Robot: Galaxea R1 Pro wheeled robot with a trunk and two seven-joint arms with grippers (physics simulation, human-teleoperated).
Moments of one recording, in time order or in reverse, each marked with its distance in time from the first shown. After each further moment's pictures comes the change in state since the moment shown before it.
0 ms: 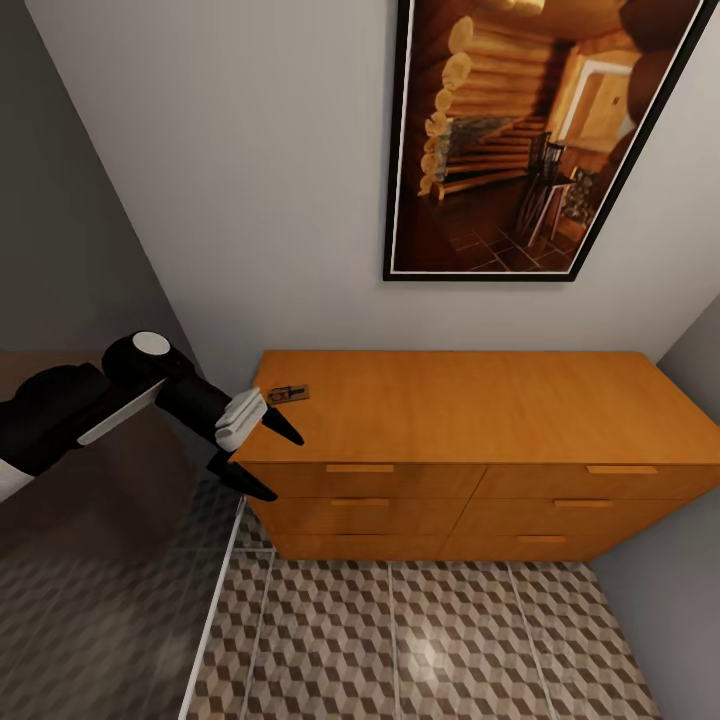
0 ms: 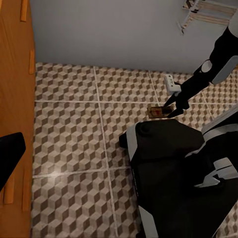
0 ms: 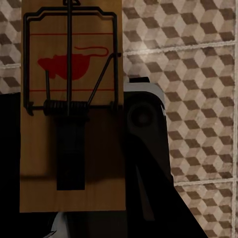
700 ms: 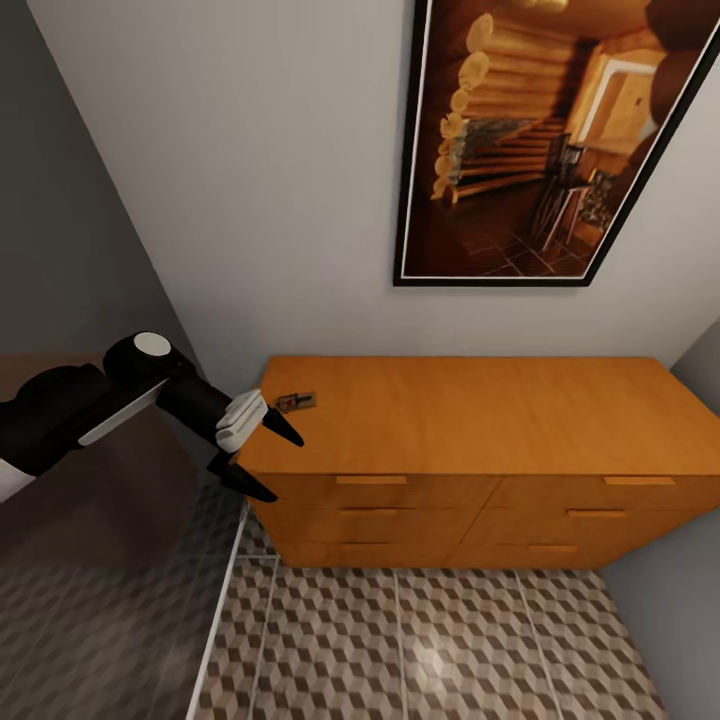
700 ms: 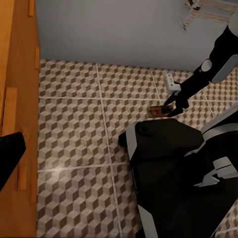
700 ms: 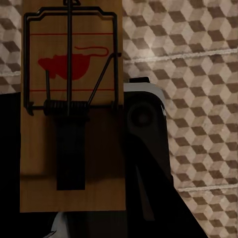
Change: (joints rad) left arm 0.000 -0.001 -0.004 0.002 -0.001 0.001 0.000; right arm 0.000 0.000 0.000 0.000 0.000 0.000 0.000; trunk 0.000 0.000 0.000
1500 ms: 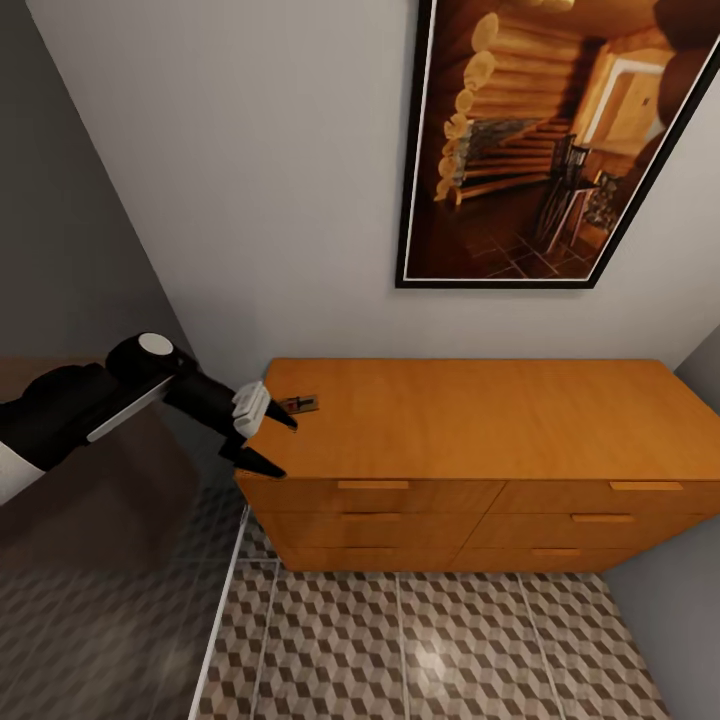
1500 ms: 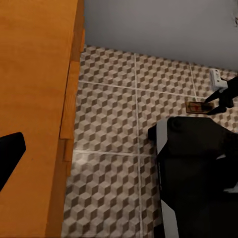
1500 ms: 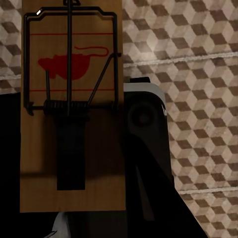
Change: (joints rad) left arm 0.000 -0.021 0.013 0.089 -0.060 0.007 0.112; right arm 0.000 0.002 0.000 0.000 0.000 0.000 0.000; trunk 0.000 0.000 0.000
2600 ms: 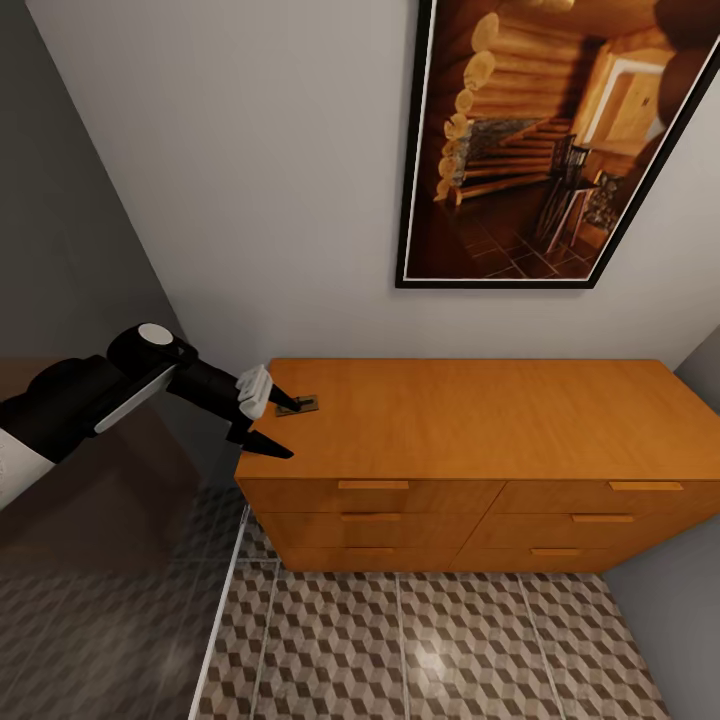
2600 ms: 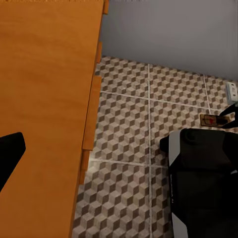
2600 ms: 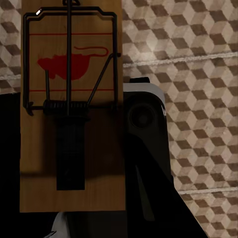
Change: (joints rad) left arm 0.000 -0.034 0.066 0.039 -0.022 0.009 0.021; right arm 0.000 -0.001 0.000 0.000 0.001 0.000 0.000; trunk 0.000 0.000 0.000
